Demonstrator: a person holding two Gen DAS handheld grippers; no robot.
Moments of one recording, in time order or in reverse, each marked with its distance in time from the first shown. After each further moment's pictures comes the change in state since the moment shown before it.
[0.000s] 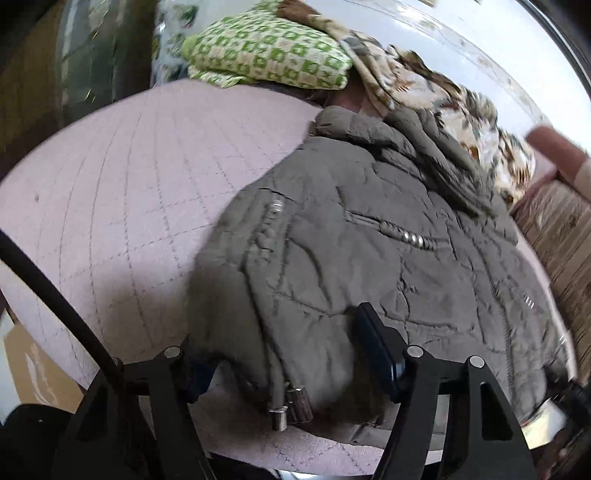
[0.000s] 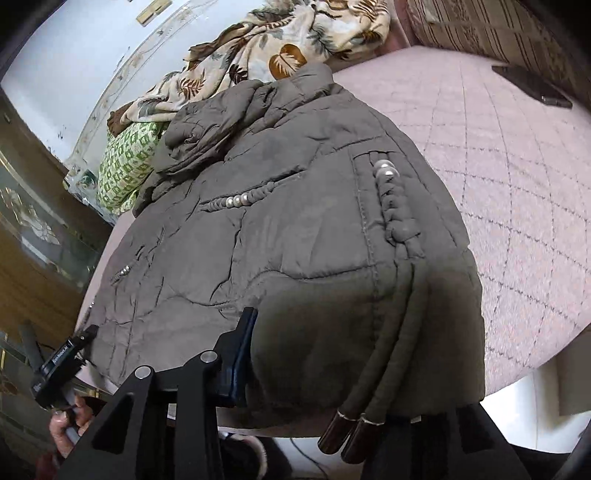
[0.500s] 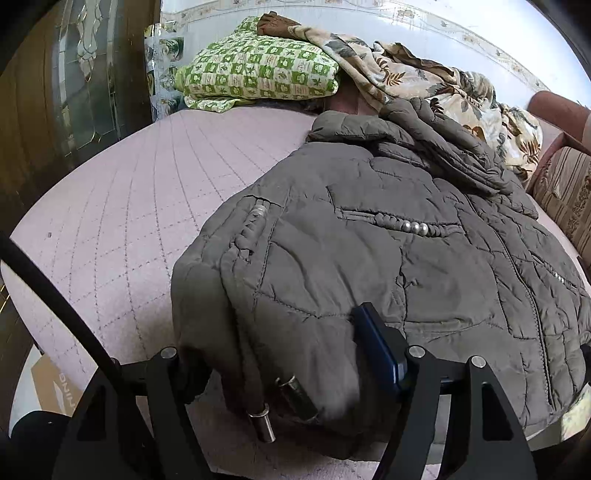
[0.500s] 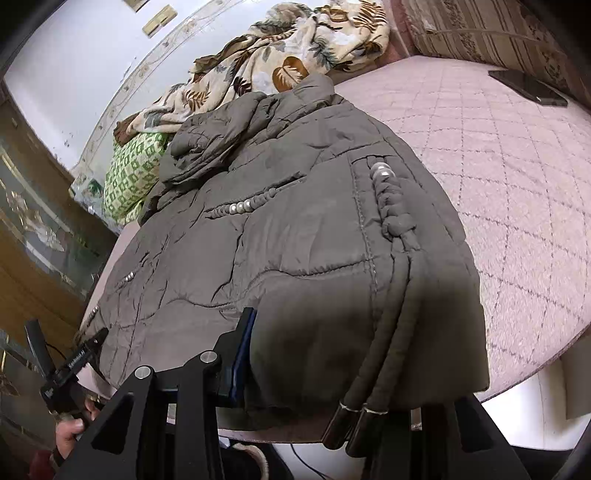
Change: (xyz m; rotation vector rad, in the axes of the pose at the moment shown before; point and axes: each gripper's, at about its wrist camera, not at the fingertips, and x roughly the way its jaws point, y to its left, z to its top) left arm 0.006 -0.018 -0.009 0.101 -0.073 0.109; right arm -0.005 -0.006 -0.010 0.018 -0.056 0.028
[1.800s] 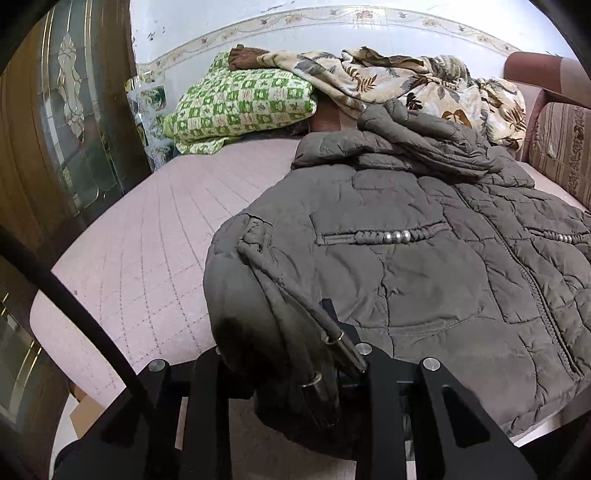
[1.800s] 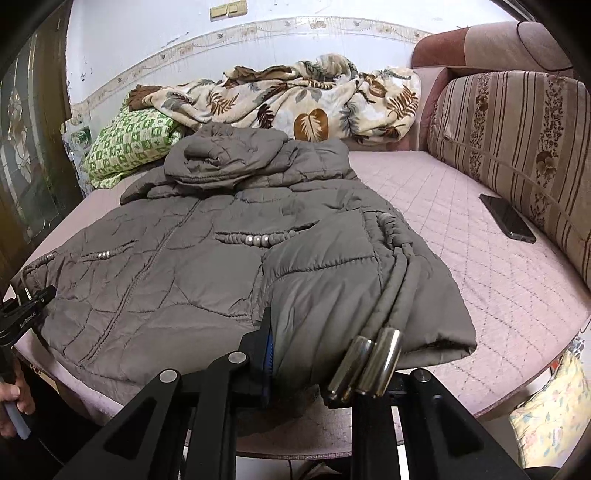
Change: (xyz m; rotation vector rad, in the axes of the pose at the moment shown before) left arm -0.028 -0.030 0.000 0.190 -0.094 0.089; right arm -0.027 0.071 -0.005 -0.355 -0.166 -0.284
